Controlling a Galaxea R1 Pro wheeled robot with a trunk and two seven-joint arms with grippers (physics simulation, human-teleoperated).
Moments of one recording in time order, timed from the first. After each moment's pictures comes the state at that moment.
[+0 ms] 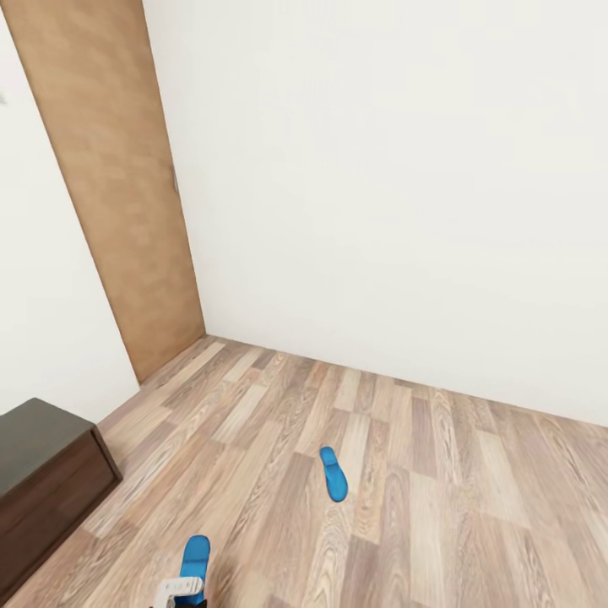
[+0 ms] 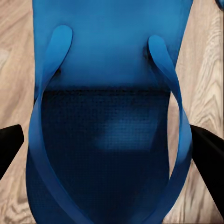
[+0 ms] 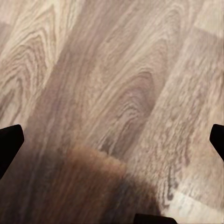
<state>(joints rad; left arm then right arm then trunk) -0.44 0.09 0.02 -0.02 0.11 -0.22 -0.30 -0.31 0.03 0.07 -0.01 -0.01 -0.25 0.06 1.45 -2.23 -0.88</state>
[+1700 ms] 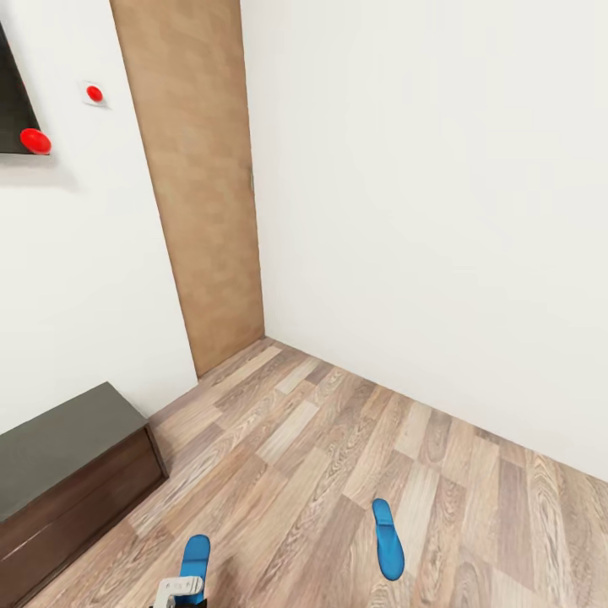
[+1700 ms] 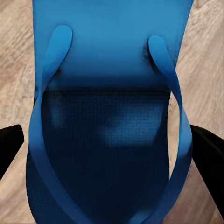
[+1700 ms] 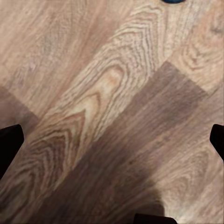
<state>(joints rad) -0.44 0.09 0.02 -0.02 0.11 -0.22 -0.30 -0.31 0.03 0.07 -0.01 0.00 -0.25 0.06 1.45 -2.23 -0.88</state>
